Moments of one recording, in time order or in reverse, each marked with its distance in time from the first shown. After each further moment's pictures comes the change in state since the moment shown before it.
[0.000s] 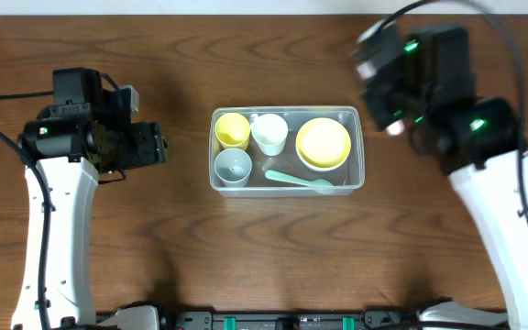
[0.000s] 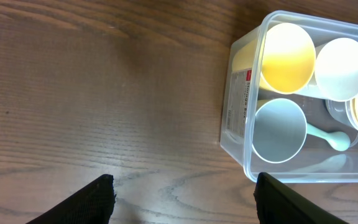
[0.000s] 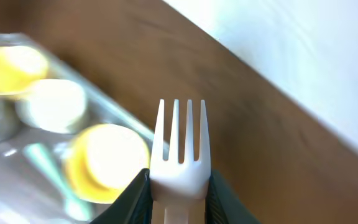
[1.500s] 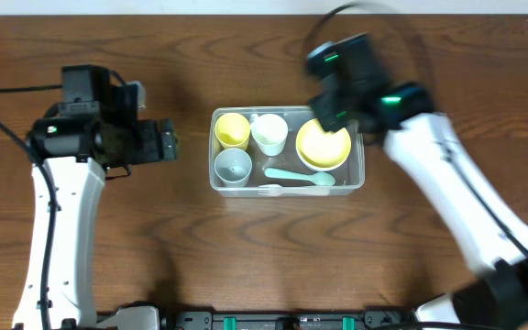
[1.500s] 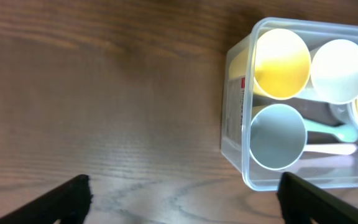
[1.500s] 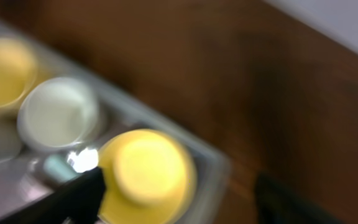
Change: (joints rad) left arm -0.075 0.000 0.008 0.047 -0.062 0.013; right arm -0.008 0.170 -0.051 0.097 0.066 0.292
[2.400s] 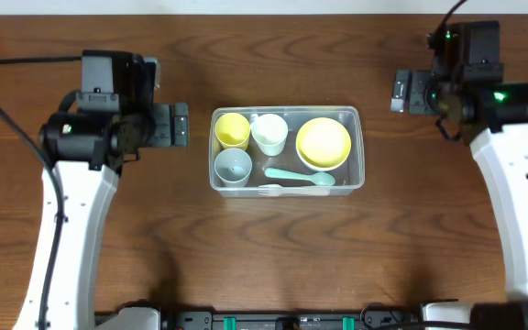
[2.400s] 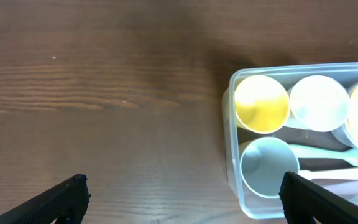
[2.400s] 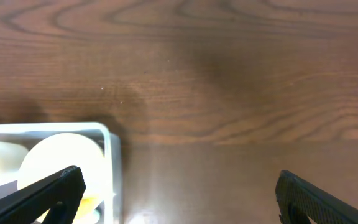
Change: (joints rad) left arm -0.107 -0.056 0.078 0.054 -0.130 0.014; right arm -0.291 -0.123 0.000 -0.149 0.027 0.223
